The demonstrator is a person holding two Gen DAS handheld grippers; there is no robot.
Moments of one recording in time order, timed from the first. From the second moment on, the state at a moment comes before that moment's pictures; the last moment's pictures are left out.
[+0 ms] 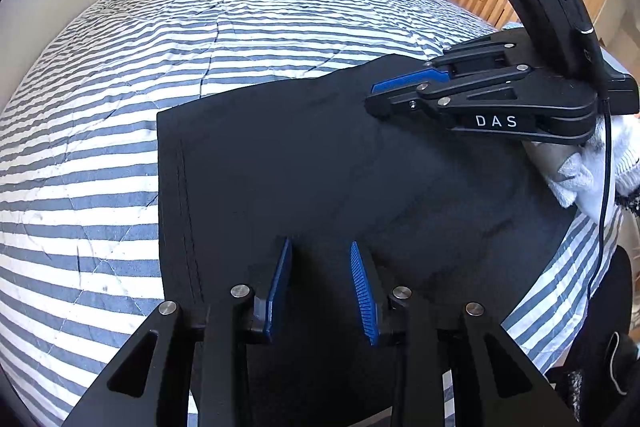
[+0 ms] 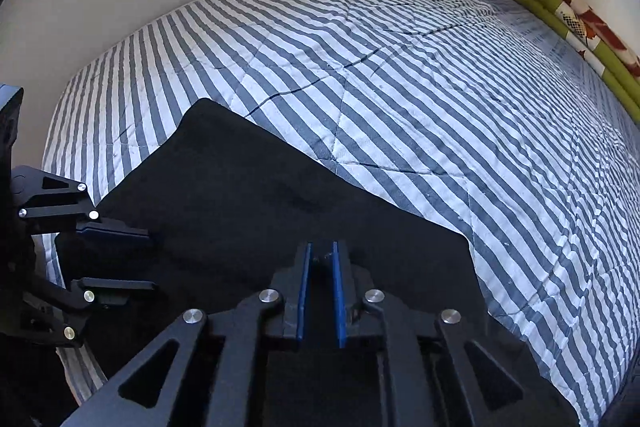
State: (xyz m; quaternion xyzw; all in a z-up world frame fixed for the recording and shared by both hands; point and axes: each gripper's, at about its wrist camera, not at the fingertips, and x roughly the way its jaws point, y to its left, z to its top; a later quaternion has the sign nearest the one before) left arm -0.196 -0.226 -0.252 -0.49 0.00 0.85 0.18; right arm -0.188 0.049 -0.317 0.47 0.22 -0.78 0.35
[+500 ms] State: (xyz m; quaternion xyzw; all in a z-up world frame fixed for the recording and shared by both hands) left arm -0.201 -0.226 -0.252 -0.50 -0.01 0.85 0.18; right arm -0.190 0.046 -0.327 0.49 0.22 -0.77 0.34
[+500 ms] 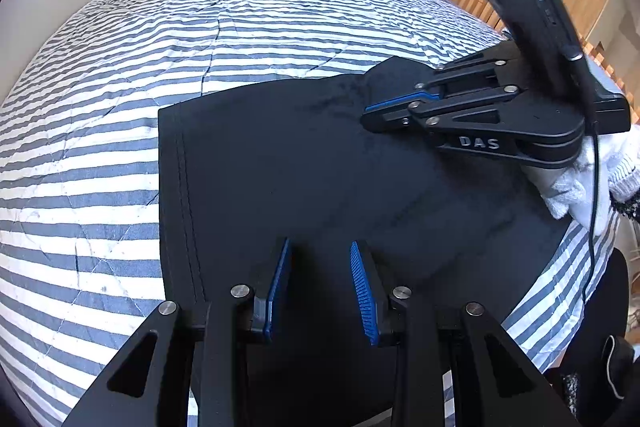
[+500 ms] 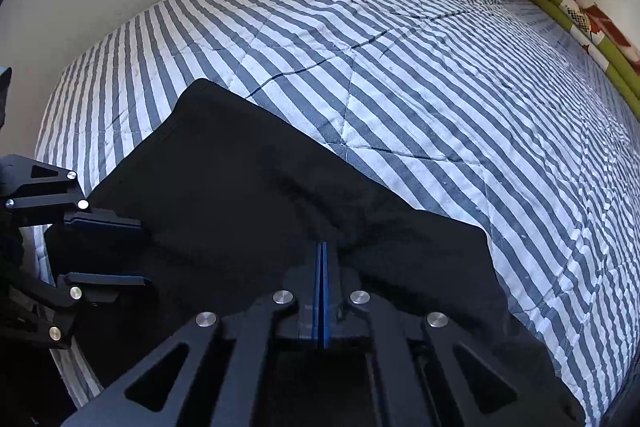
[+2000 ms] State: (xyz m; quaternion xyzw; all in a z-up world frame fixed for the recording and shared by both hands) left arm -0.202 -0.225 -0.255 -0.51 -0.04 0.85 0.15; right arm 0.037 0.132 -0.338 0.46 0.24 -0.74 0.42
